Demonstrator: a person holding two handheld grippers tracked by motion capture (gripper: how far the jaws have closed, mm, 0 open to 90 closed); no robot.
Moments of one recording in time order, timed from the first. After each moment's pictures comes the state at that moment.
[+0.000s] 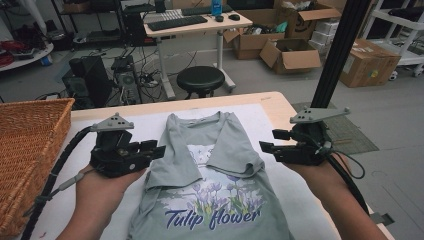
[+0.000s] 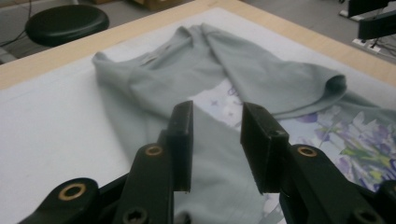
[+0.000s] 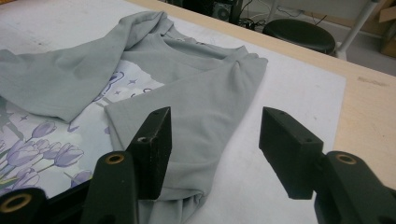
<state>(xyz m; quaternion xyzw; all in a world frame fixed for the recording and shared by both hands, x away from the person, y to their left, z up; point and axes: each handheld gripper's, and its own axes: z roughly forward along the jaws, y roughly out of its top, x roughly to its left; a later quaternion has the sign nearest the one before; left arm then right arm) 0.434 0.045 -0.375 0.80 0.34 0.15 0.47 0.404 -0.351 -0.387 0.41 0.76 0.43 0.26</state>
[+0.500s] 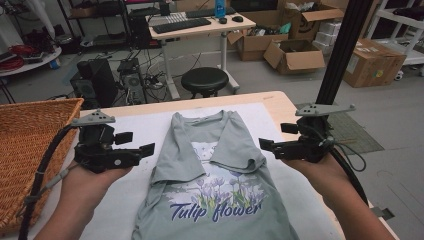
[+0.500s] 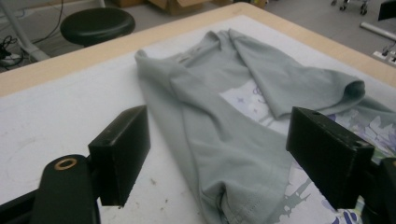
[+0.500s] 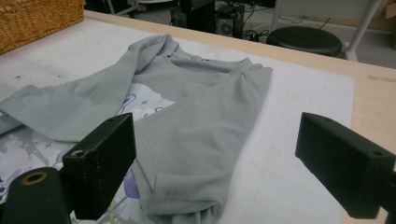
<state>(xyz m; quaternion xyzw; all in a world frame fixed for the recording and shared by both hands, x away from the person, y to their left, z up) 0.426 0.078 -0.364 0.78 0.37 0.17 0.48 0.400 -0.354 -0.387 0.43 0.73 0.48 0.24</state>
